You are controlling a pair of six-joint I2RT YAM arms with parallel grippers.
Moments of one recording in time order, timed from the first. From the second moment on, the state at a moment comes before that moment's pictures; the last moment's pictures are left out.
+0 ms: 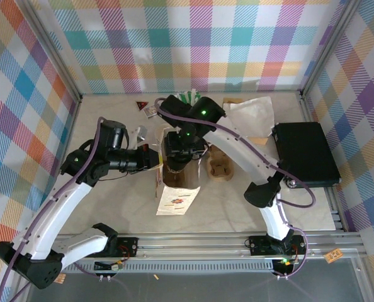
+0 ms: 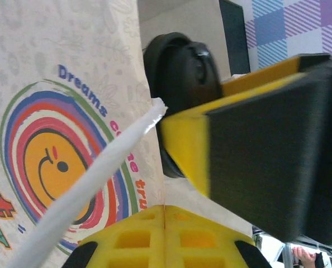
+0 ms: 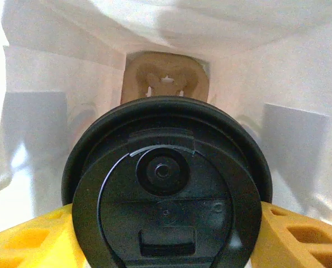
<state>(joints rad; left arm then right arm) -0.47 1.02 1.21 -0.92 0.51 -0.70 0.98 2.07 2.53 -1.69 0.05 0.77</state>
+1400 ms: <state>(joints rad) -0.45 0.90 1.17 -1.00 0.25 -0.69 1.03 2.22 2.57 -1.69 0.03 0.73</state>
